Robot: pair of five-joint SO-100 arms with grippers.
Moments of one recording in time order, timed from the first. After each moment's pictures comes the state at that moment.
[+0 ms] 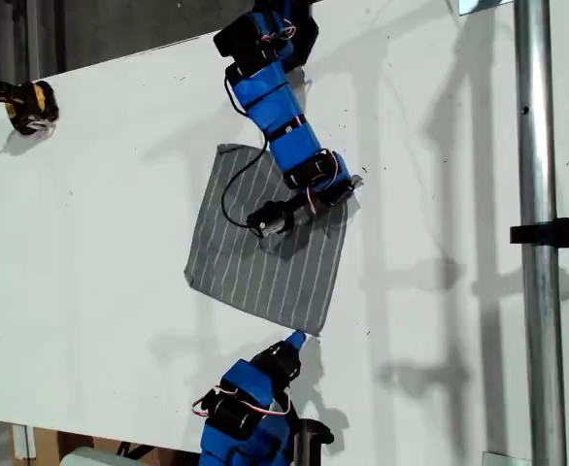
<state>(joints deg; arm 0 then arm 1) 11.3 110.2 101.3 75.7 -53.4 -21.5 61.3 81.1 69.7 78.7</state>
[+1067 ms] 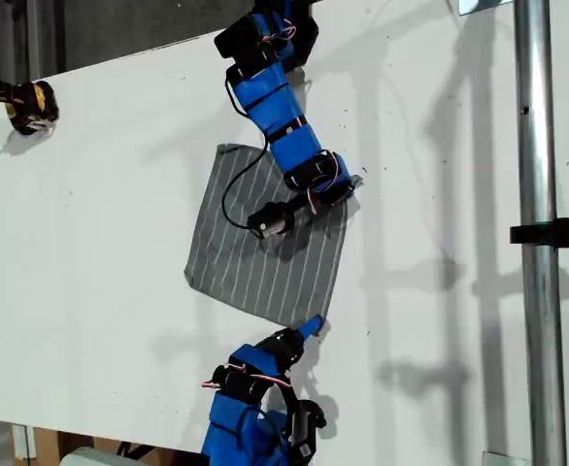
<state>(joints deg) 5.4 103.4 112.2 68.1 -46.0 -21.5 61.0 79.9 70.7 78.2</state>
